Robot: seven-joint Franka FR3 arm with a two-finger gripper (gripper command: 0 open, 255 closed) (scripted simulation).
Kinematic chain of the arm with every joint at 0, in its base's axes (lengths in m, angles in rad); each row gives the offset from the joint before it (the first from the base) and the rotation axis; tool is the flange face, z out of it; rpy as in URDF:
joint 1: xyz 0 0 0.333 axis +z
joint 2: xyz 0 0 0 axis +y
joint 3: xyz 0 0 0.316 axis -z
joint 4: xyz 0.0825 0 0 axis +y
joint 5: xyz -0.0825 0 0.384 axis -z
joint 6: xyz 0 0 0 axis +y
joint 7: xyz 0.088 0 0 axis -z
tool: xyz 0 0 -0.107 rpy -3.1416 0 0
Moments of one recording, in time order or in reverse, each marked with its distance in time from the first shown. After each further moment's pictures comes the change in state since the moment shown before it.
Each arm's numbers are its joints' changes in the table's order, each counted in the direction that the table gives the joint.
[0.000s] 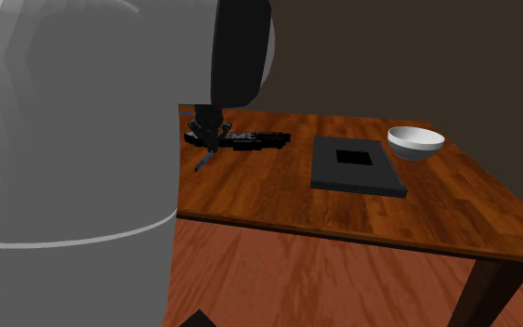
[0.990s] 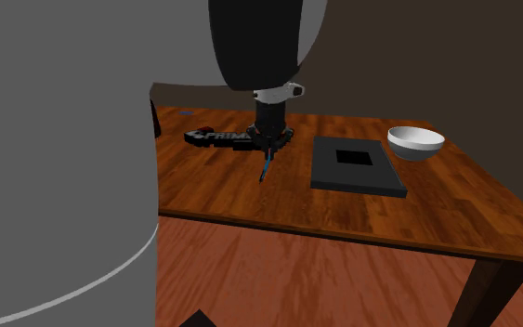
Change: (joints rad) arm -0.247 -0.147 0.071 0.179 -0.117 -0.052 -0.338
